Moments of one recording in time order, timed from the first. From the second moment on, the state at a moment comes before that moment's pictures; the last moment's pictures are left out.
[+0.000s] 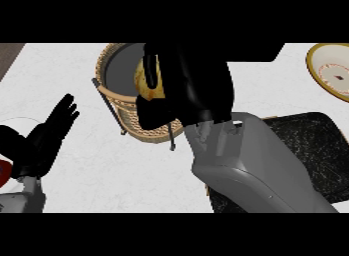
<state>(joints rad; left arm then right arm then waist) -0.09 0.26 0.02 -1.57 0.15 -0.02 0.23 -0.97 -0.02 0.40 -1.60 0.74 0.05 0.93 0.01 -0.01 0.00</state>
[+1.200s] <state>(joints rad) -0.09 0.24 0.03 -1.57 0.13 -0.04 0.23 -1.09 -0.02 0.44 -1.15 0.74 -0.43 0.75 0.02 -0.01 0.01</state>
